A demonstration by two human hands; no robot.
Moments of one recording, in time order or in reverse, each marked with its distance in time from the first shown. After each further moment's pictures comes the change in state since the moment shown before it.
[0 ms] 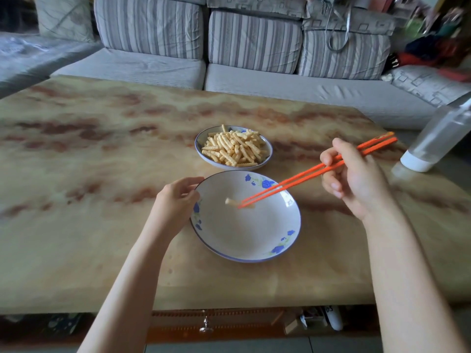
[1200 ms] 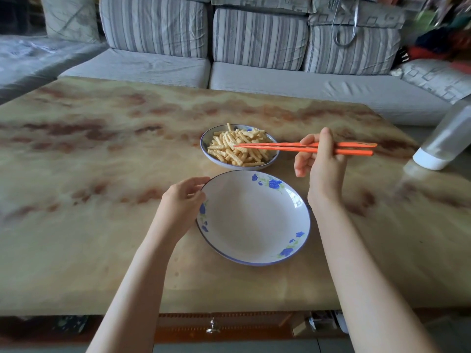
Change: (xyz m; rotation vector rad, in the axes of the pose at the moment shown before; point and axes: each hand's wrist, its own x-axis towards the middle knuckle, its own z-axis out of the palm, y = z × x) left_hand 0.000 0.000 0.000 0.006 -0.001 -0.007; right_hand 0.024 0.032 0.059 0.120 0.298 -0.167
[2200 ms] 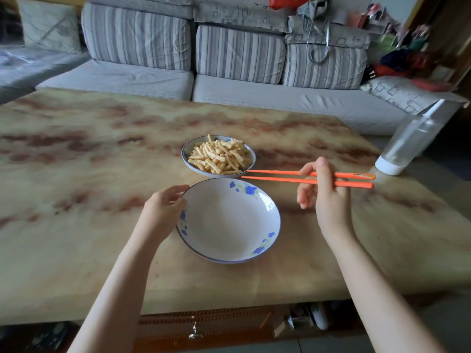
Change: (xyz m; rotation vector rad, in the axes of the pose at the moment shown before) left_hand 0.000 0.001 0.001 0.028 0.002 -0.018; right_hand -0.030 -0.024 -0.067 -0.229 -0.109 -0.101
